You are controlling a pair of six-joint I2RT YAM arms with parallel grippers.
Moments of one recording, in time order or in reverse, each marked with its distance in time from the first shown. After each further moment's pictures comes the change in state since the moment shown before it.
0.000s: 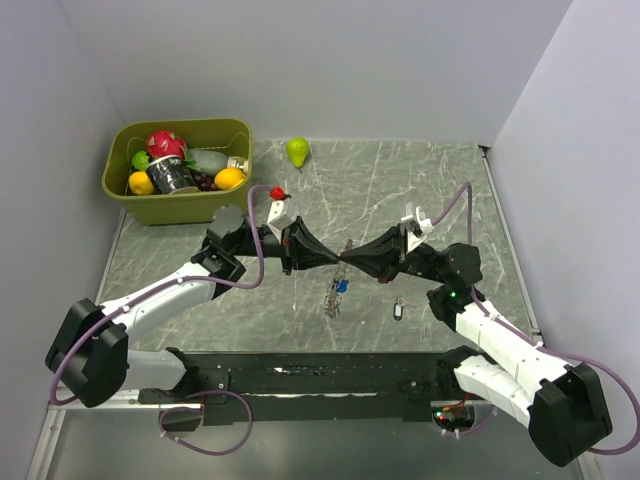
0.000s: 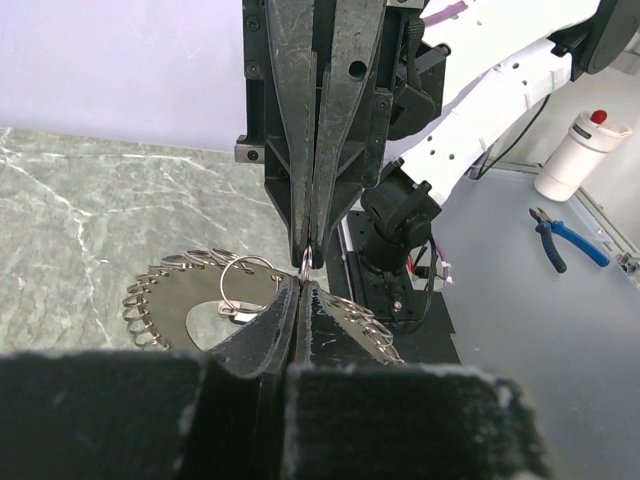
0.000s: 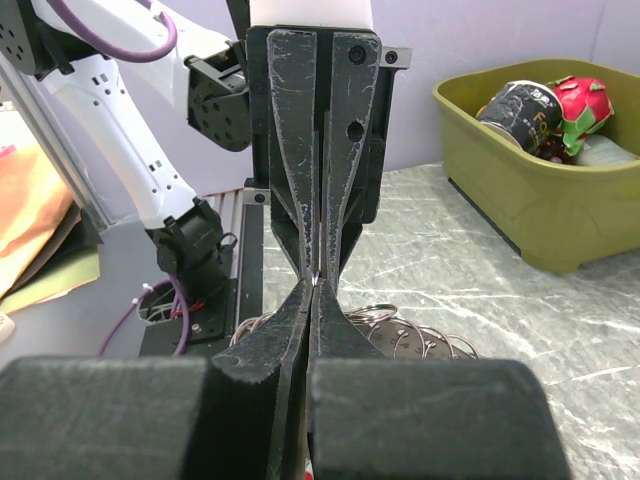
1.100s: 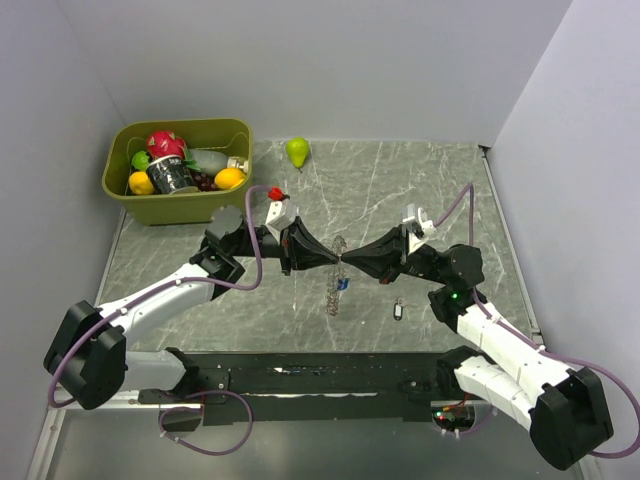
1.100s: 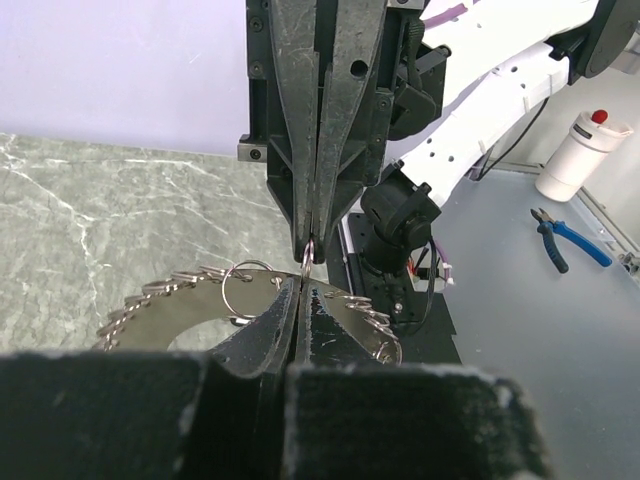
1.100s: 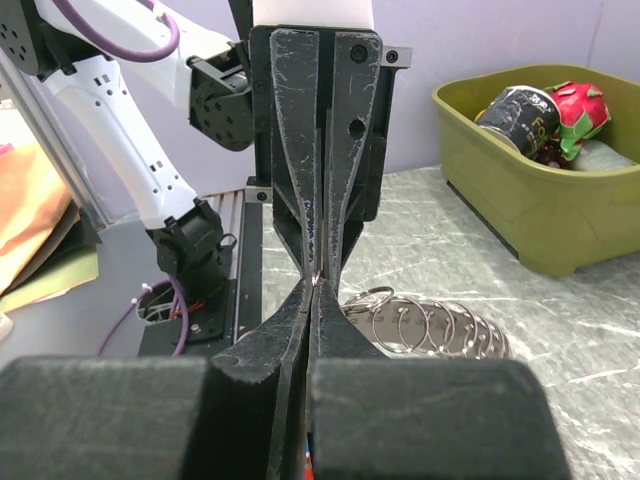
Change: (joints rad) left arm 0.000 -0.012 -0.001 -0.002 -0.002 0.005; right arm 0.000 -0.023 0.000 -0.018 0.001 -0.008
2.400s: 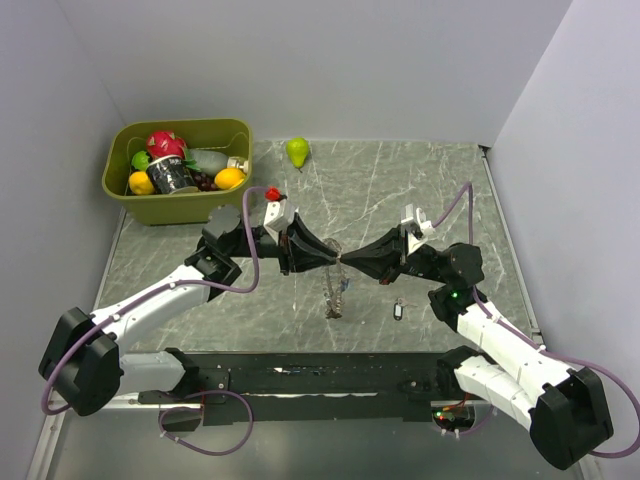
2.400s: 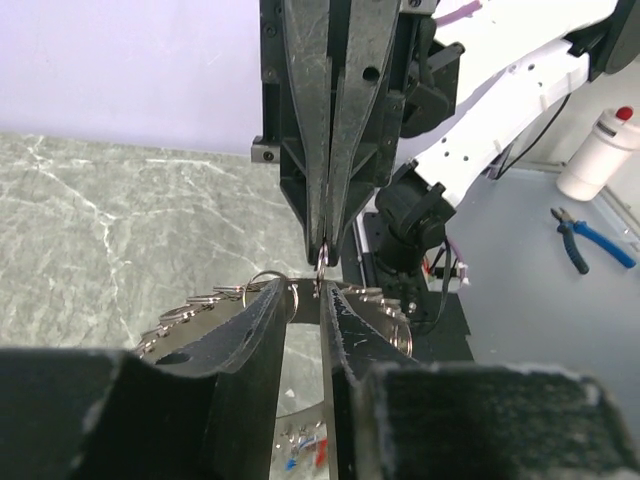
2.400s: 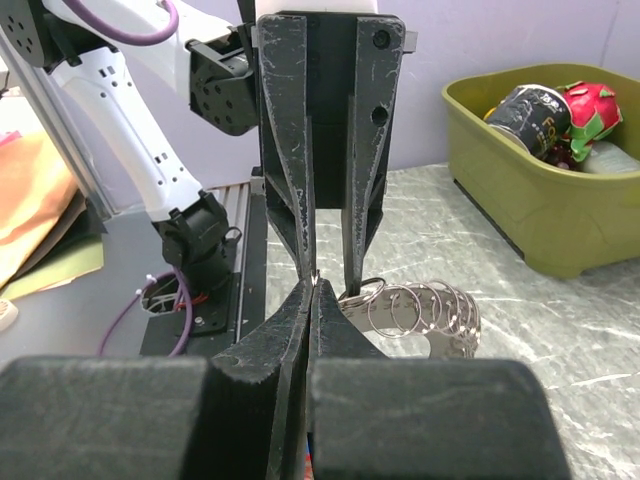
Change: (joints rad) left arm 0.000 -0.040 0.007 -0.078 -0.032 0.060; right arm 0.001 0.002 0.012 -0.016 -0.026 -0.015
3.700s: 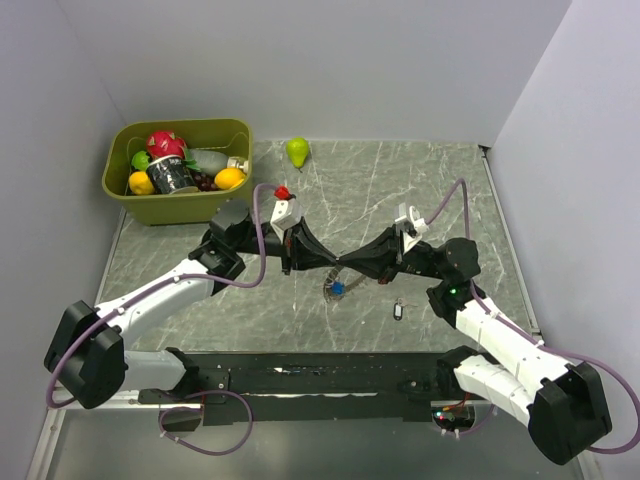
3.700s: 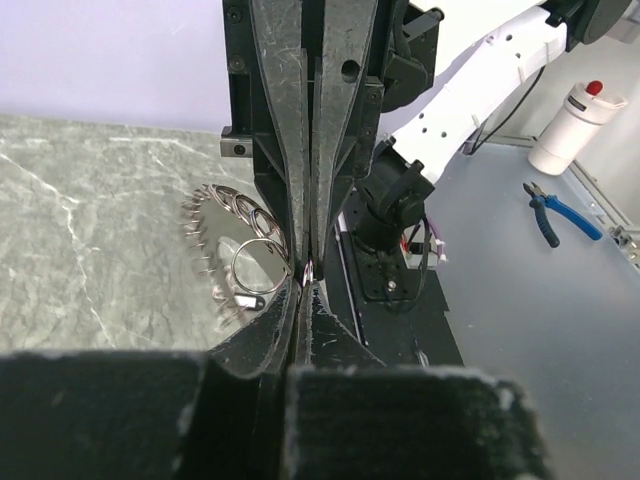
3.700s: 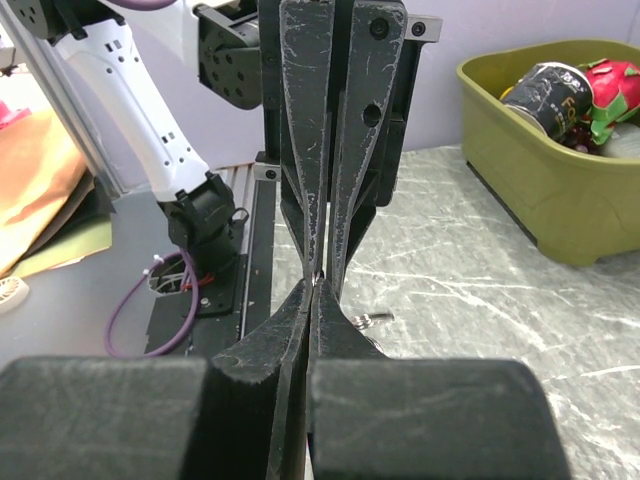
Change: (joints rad) left arm -0.005 0.043 0.053 -0.078 0.077 0.024; right arm 0.000 0.033 0.028 -0.052 -0.049 -0.034
